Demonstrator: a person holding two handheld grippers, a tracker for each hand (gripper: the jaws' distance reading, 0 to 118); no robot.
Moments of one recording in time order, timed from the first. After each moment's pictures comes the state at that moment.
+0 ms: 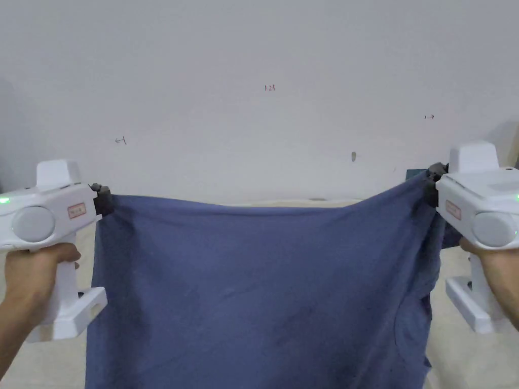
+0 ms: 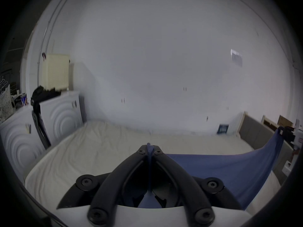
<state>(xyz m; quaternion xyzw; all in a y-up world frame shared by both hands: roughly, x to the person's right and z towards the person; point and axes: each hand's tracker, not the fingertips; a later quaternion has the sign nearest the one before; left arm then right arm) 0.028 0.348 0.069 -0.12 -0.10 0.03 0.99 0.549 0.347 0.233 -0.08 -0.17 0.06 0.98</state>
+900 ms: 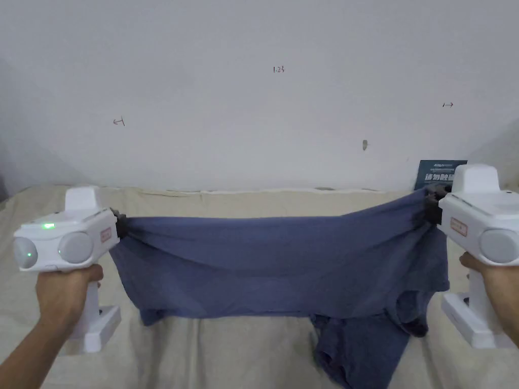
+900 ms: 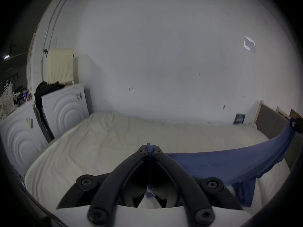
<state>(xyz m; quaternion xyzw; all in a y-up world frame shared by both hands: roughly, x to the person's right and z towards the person) 0.048 0.221 0.016 -0.20 -0.05 -0.01 0.98 0.575 0.244 0.170 -0.16 -0.13 0.01 0.98</state>
